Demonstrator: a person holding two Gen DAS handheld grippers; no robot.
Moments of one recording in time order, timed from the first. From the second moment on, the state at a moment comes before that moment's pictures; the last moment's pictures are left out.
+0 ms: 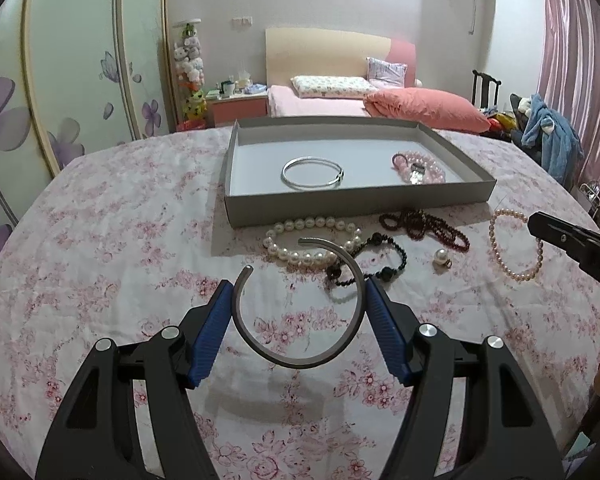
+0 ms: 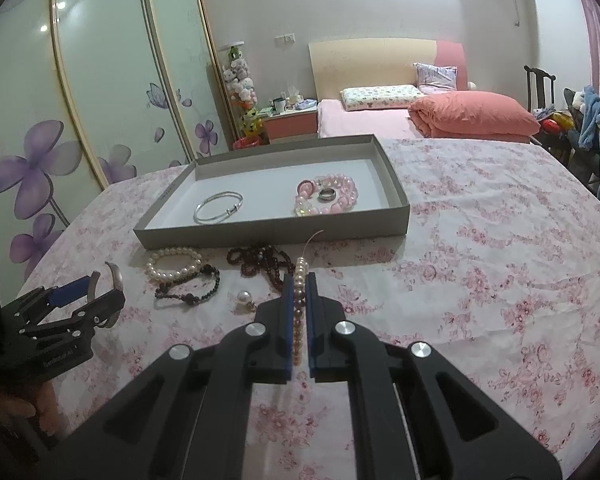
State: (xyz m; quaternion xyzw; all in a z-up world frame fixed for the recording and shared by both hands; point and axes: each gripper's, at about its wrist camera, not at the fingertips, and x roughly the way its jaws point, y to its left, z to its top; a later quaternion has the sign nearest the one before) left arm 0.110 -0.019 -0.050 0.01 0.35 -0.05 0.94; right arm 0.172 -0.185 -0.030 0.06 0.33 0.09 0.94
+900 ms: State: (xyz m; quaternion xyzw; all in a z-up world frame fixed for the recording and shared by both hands) left arm 0.113 -0.036 0.001 0.02 0.22 -0.04 0.98; right arm 0.167 -0.164 0.033 0.04 0.19 0.08 0.98
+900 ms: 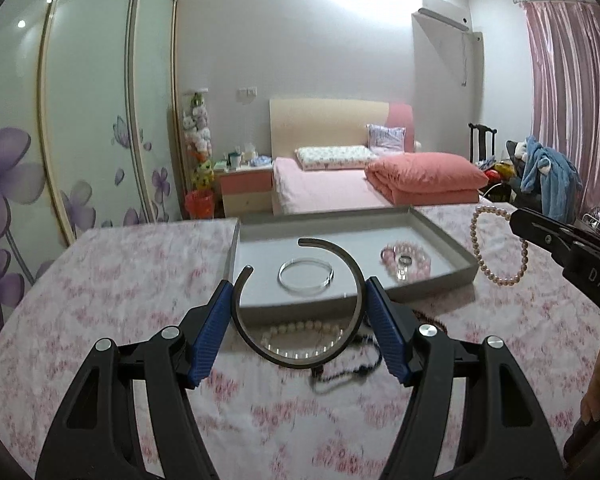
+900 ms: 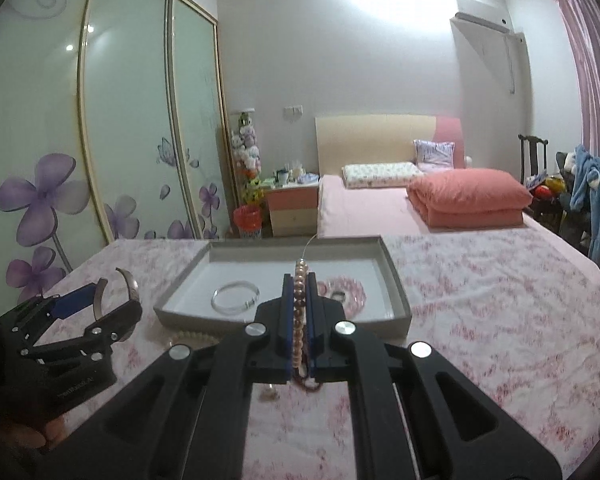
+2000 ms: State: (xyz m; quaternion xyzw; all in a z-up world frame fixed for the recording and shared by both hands) left arm 0.243 -0.057 -0.025 0.02 0.25 -0.04 0.97; right arm 0.316 -0.163 -0.001 0.07 0.24 0.08 0.96
